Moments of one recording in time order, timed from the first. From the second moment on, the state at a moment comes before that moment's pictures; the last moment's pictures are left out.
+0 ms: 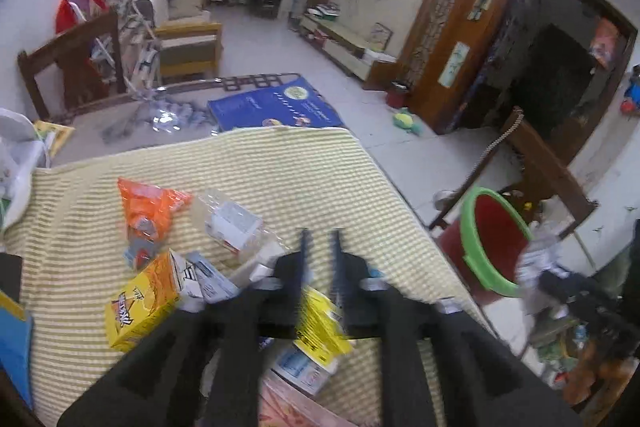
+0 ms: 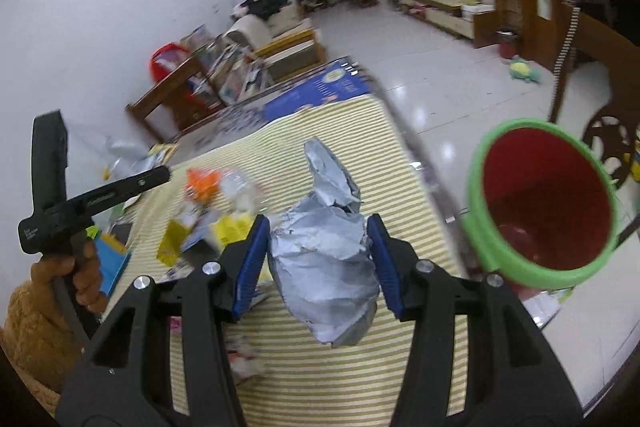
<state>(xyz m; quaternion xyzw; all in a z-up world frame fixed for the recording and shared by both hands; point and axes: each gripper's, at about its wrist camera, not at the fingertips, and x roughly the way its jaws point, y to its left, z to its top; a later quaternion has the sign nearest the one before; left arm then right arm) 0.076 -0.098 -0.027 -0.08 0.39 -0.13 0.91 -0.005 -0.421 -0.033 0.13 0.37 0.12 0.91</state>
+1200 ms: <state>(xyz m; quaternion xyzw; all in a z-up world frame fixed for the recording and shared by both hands) 0.088 0.034 -0.134 0.03 0.52 -0.08 0.85 0.037 -0.394 -0.073 0.14 0.43 0.14 0.88</state>
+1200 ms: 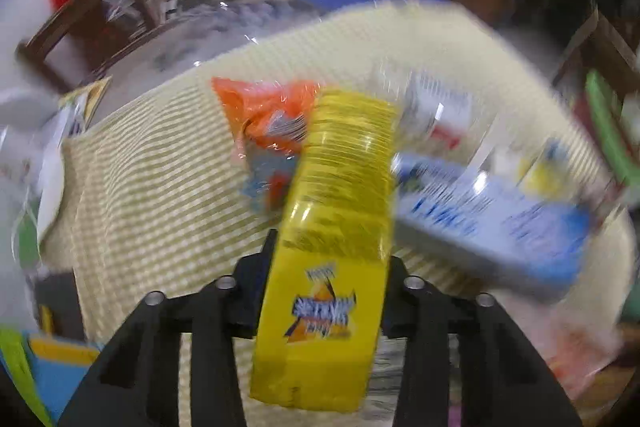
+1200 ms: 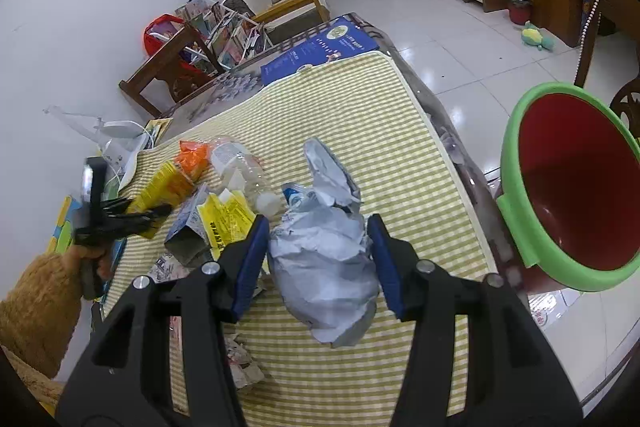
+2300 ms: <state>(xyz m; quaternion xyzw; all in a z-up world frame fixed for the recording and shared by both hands) 0.126 -0.426 -0.081 -0.07 0.48 -0.36 0.80 0.011 -0.652 -0.062 0.25 0.34 -0.07 0.90</state>
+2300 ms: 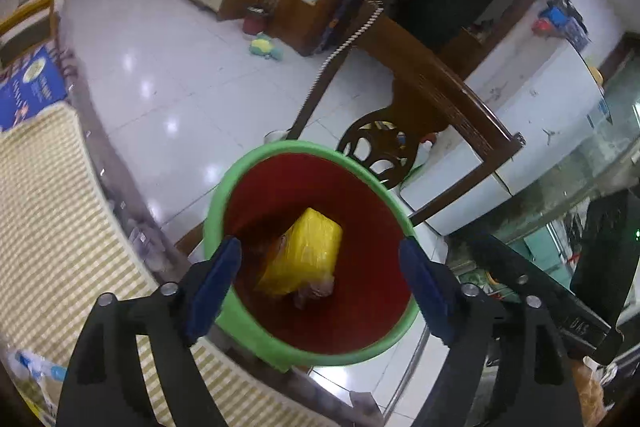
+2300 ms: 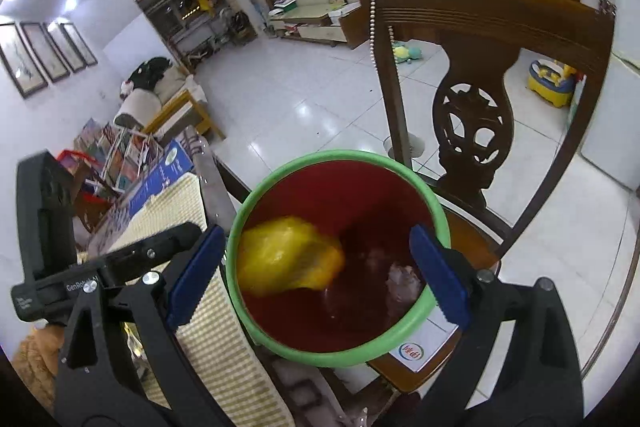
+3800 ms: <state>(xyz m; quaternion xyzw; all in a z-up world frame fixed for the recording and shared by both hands) 0.024 0.045 -0.205 -0.18 0.57 -0.08 0.79 -0.004 -0.231 -0.124 0.08 0.53 0.21 0.82</state>
